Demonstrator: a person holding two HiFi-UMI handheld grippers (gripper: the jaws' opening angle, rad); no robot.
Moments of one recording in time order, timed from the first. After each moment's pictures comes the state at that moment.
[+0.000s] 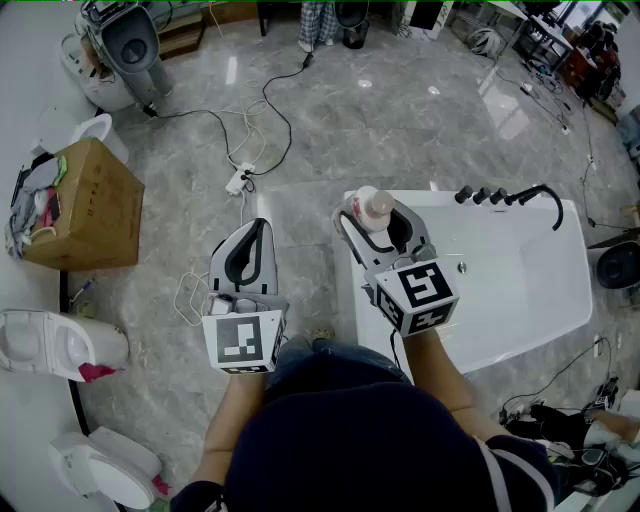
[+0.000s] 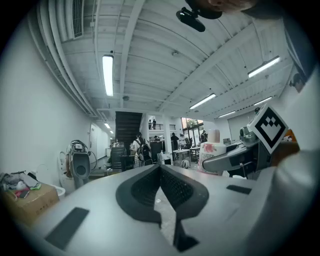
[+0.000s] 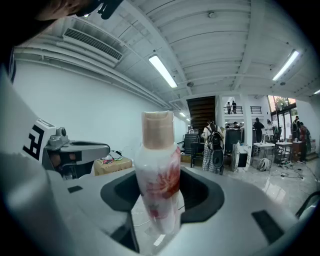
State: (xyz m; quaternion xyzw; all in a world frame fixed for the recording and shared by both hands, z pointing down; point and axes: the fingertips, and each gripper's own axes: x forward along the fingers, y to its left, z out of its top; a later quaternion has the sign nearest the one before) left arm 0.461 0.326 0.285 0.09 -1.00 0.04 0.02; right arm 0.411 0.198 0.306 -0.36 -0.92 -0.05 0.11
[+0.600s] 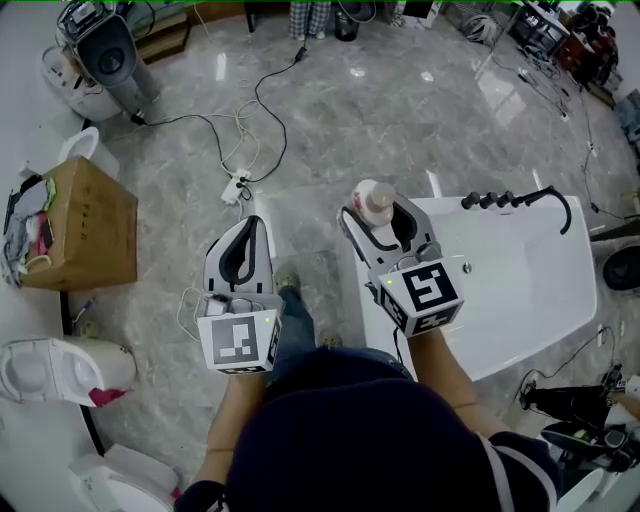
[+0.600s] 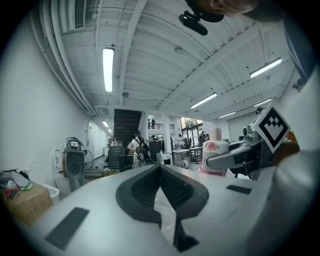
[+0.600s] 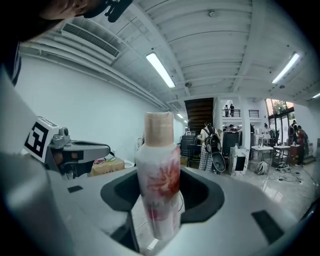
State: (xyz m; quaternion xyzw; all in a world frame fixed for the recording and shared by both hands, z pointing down) left arm 0.366 0.360 0.298 0.10 -0.99 0.03 0.01; right arm 0.322 0.223 0.309 -0.35 -0.93 -0.06 0.10
